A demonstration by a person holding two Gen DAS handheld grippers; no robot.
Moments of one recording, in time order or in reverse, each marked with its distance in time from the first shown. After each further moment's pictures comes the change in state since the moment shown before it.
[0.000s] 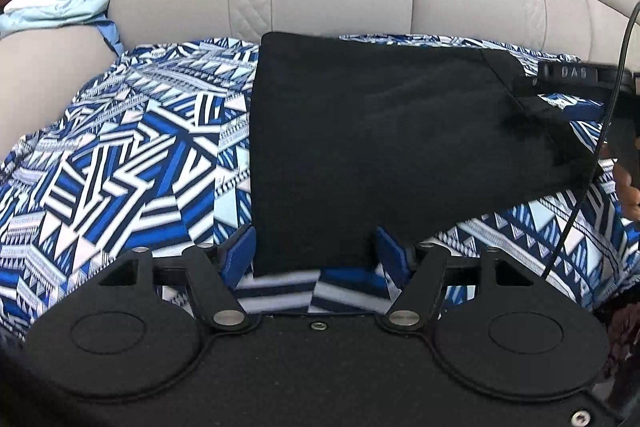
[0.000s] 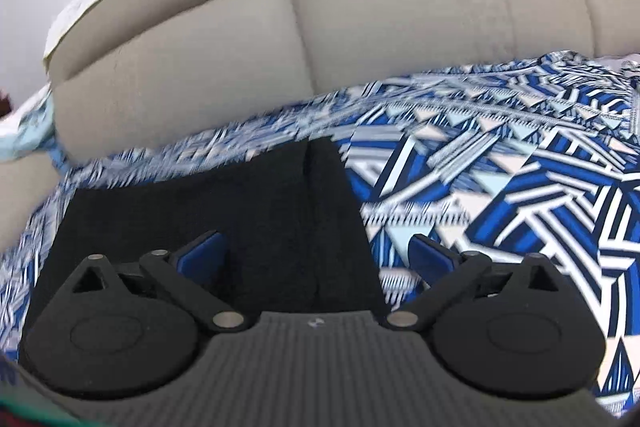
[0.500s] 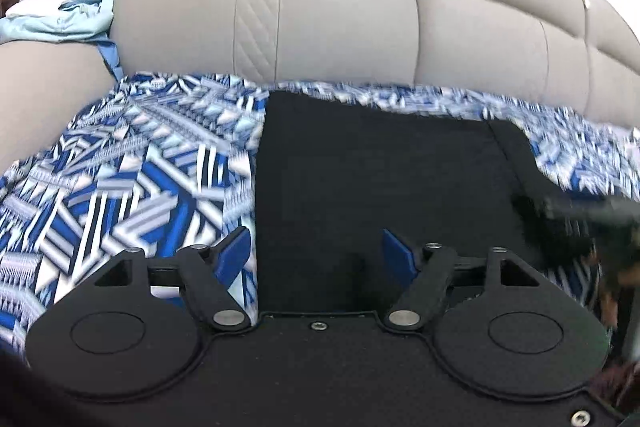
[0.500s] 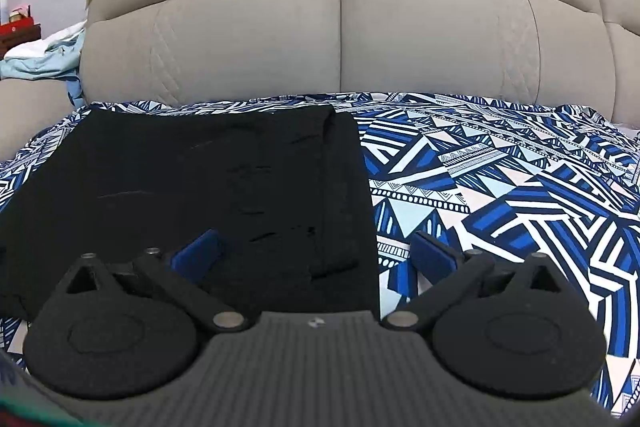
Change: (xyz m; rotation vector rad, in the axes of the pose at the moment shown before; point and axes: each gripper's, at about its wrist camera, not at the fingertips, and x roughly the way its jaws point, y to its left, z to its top) left arm 0.004 0.021 0.051 -0.082 -0.101 -0.040; right arm -0.007 0.007 -0.034 -0.226 -0.059 -0.006
